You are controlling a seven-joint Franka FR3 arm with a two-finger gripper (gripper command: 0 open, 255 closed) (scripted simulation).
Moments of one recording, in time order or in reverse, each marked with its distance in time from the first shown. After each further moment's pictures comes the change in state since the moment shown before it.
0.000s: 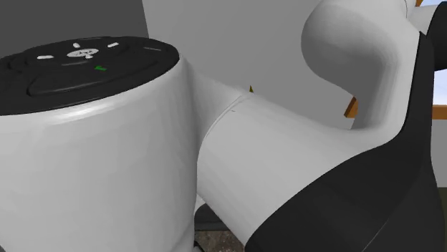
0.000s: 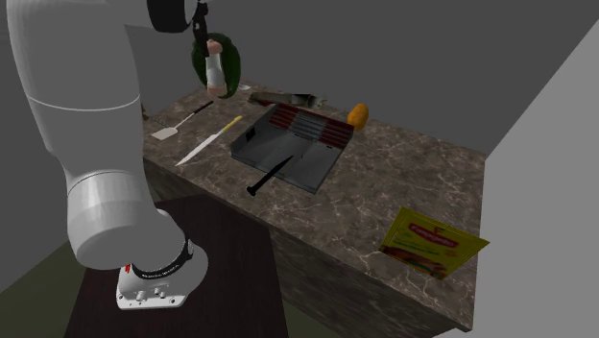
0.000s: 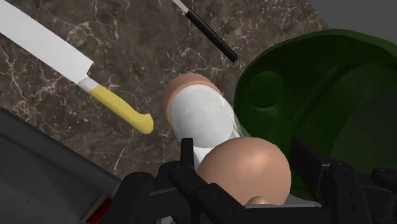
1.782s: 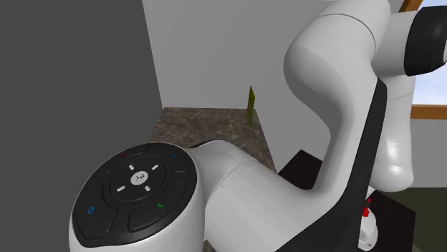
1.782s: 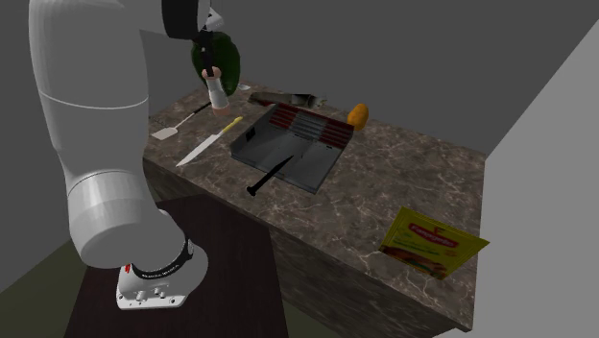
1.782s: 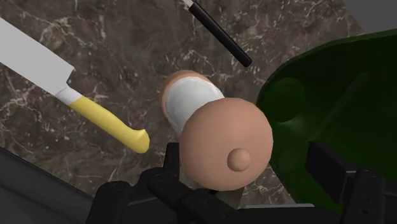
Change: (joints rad) arm 0.046 0.055 -0.069 -0.125 -0.075 0.171 0.047
